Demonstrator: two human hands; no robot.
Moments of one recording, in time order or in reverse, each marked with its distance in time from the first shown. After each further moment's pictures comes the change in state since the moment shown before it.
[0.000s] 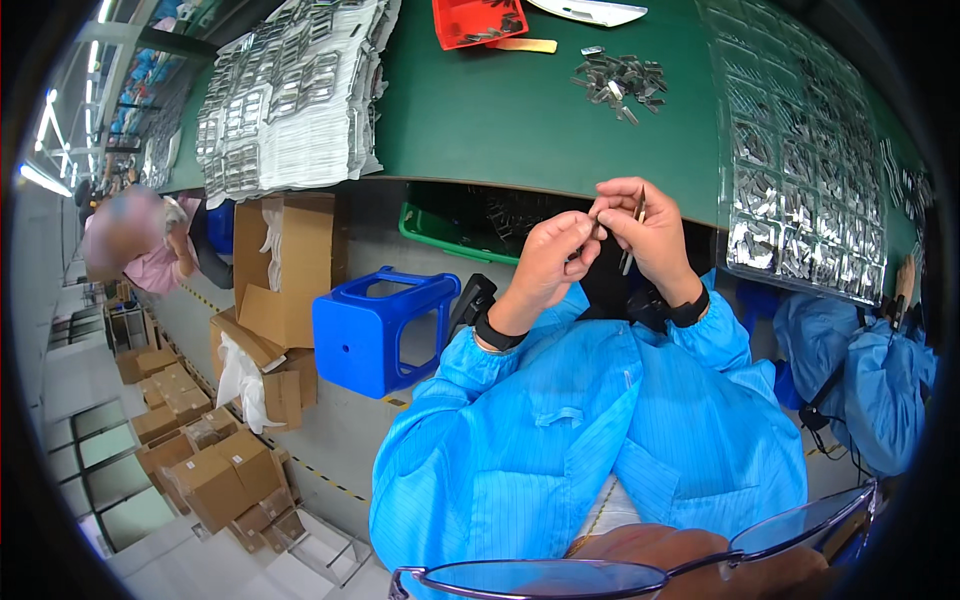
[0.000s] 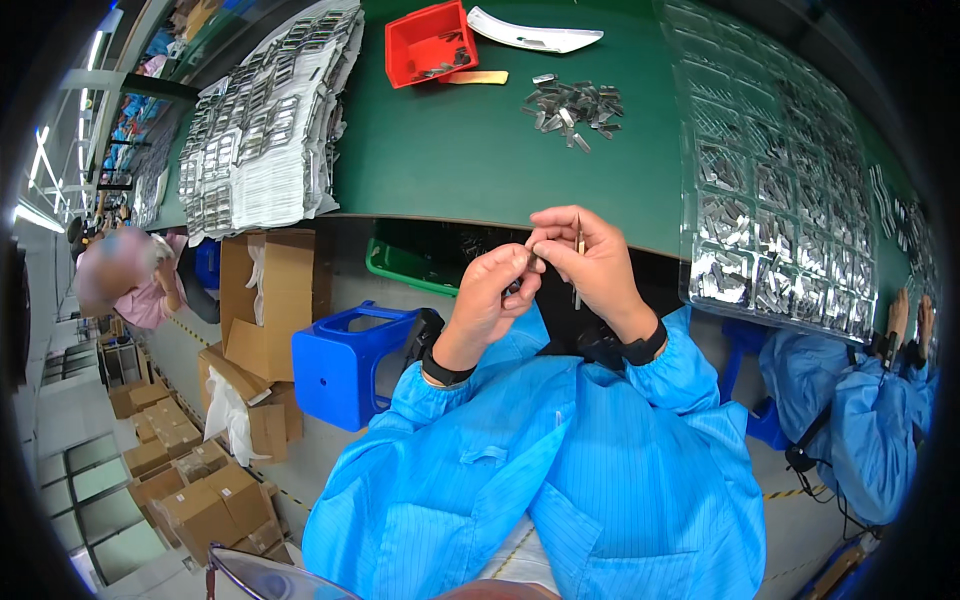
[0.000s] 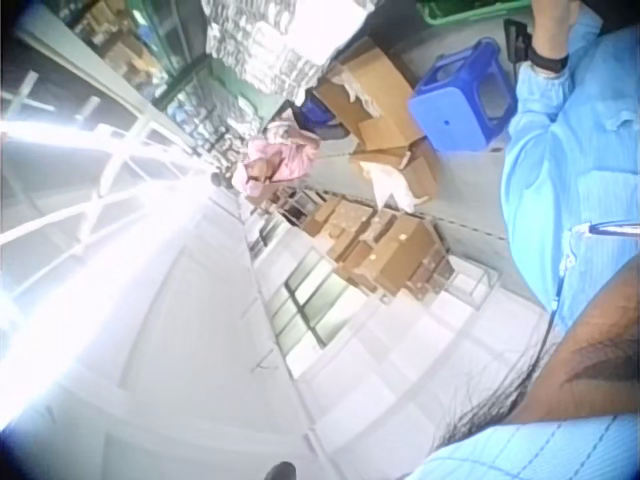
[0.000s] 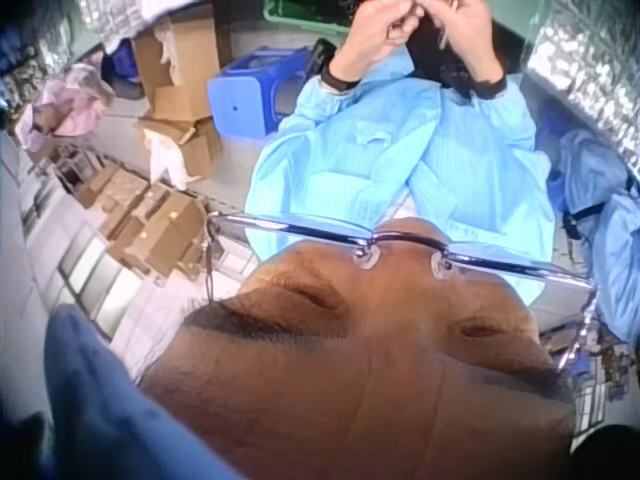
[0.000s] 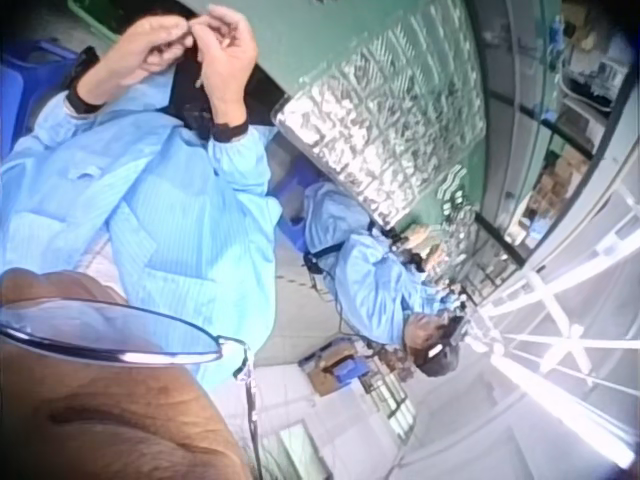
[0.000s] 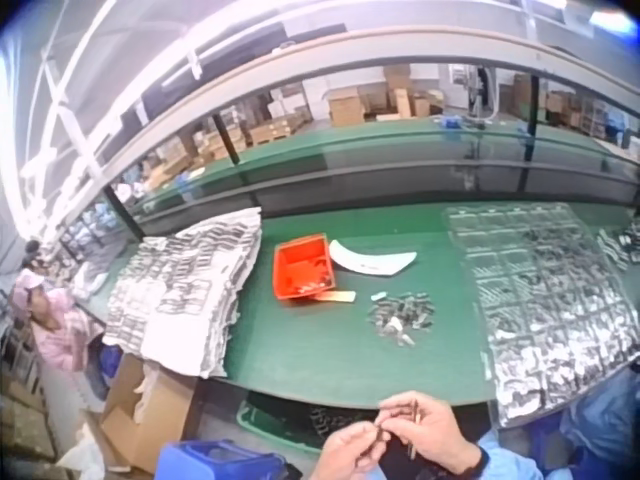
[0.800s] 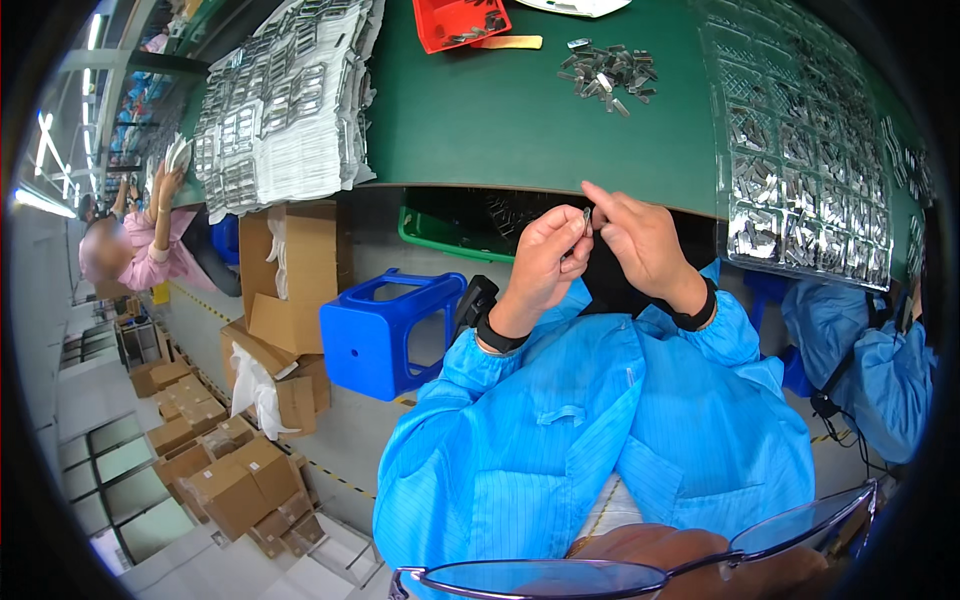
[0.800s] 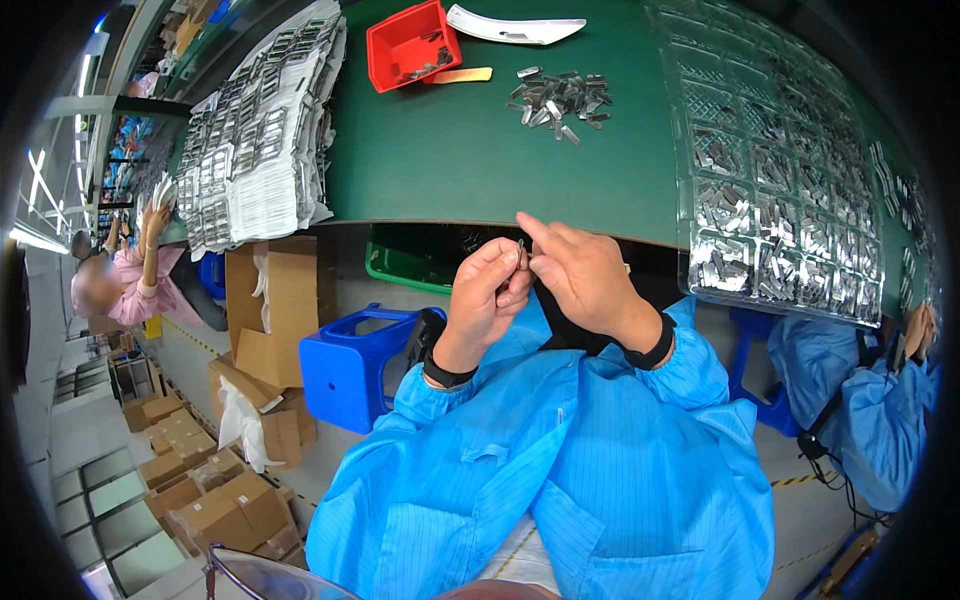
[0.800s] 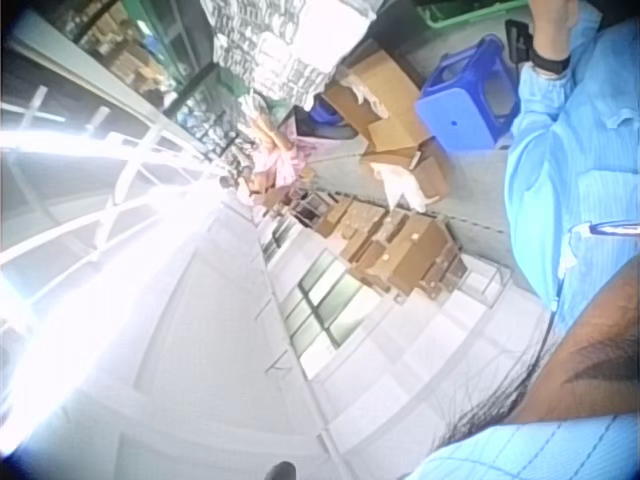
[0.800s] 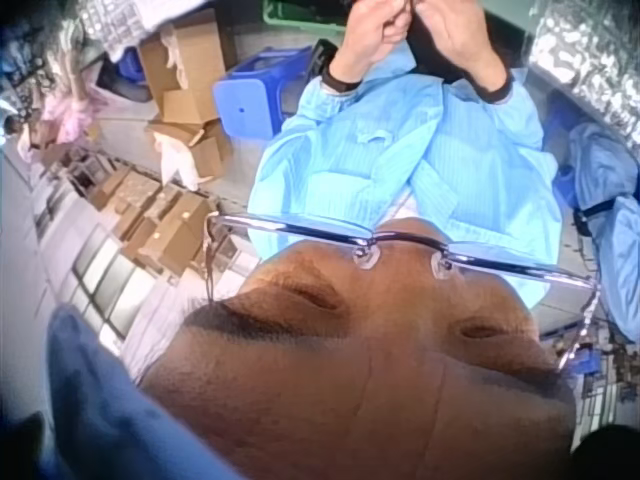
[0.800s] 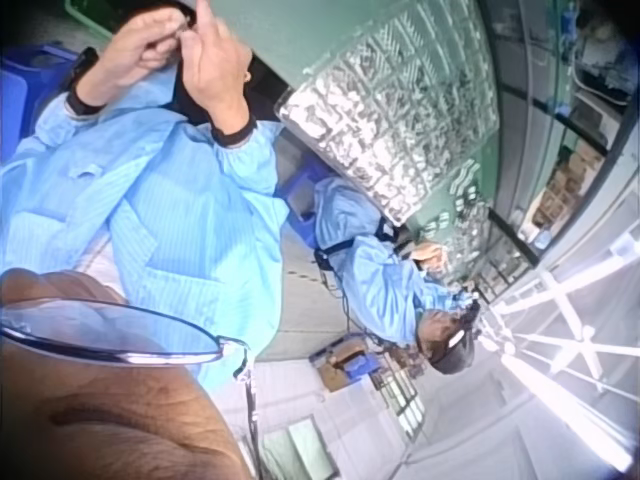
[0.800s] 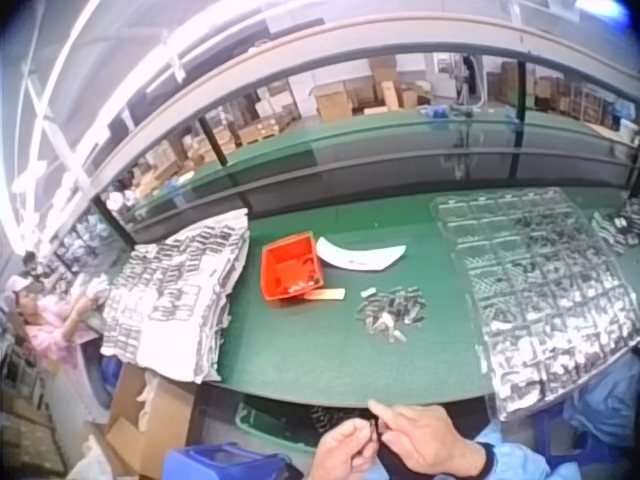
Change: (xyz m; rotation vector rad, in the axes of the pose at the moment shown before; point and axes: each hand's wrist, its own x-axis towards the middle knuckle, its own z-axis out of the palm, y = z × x) left_hand 0.002 -0.001 0.002 -0.103 -0.024 0.057; right_hand -0.008 -0.012 -0.005 -0.887 -0.138 -0.479
